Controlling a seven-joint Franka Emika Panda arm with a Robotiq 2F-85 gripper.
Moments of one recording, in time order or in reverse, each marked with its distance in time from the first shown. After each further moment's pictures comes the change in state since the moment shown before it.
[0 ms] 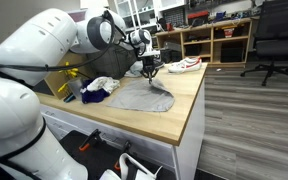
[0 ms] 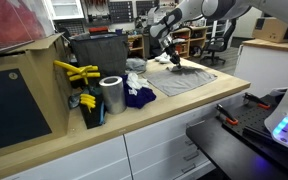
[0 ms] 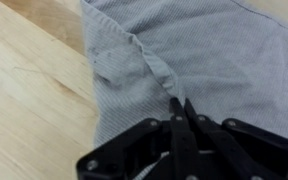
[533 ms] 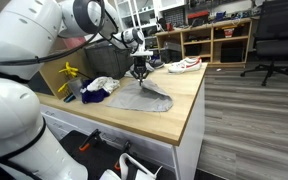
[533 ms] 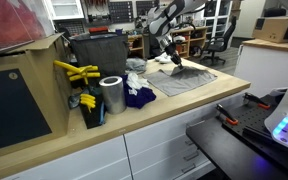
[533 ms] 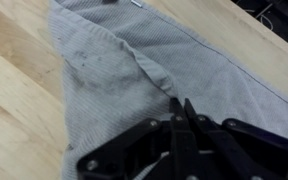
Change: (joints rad) arm -0.002 -0.203 0.070 -0.332 0.000 0.040 -0.016
